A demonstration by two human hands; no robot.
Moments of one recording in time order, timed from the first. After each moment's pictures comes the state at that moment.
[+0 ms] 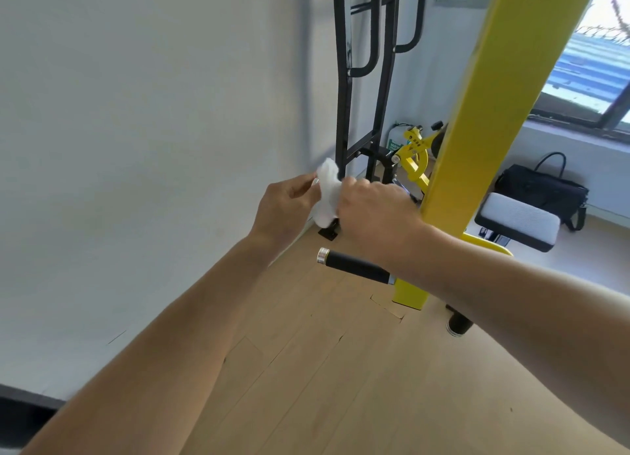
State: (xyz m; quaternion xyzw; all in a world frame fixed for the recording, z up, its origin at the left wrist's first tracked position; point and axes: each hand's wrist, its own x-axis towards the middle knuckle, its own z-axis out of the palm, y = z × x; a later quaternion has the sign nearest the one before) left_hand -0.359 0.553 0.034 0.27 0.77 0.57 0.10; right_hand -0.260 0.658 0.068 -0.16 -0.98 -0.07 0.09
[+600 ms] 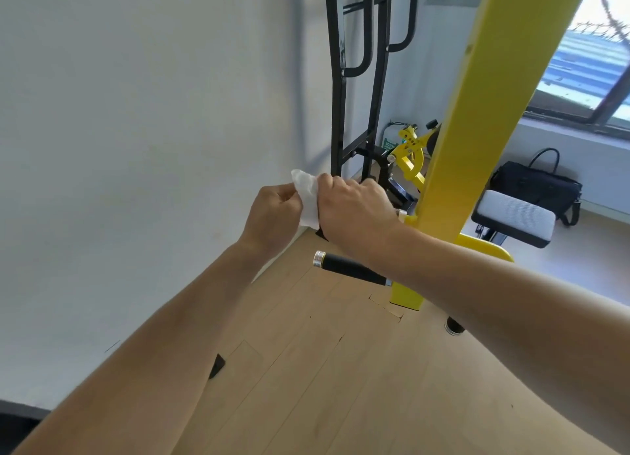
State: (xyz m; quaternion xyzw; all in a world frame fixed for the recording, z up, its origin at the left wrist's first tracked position) left_hand -0.366 0.546 0.035 0.27 0.80 0.53 0.10; right_hand -0.281 0.650 0.065 -0.11 -0.98 -0.09 0.11
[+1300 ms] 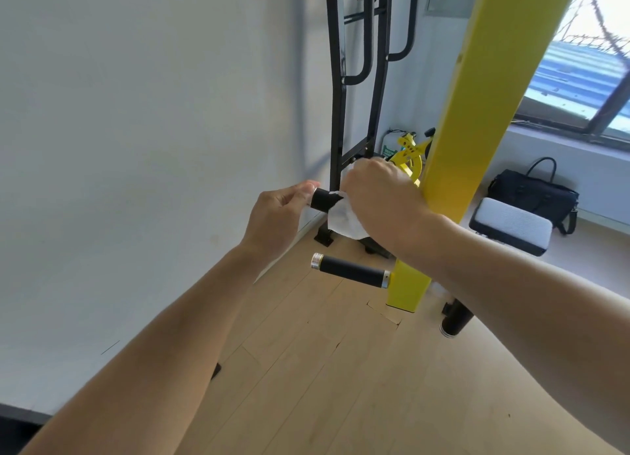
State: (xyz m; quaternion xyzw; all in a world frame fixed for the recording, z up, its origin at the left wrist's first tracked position) left_hand -0.359 0.548 0.037 0.25 0.77 0.58 0.10; right_hand -0.262 0.675 0.097 -0.12 -0.99 -0.06 0.09
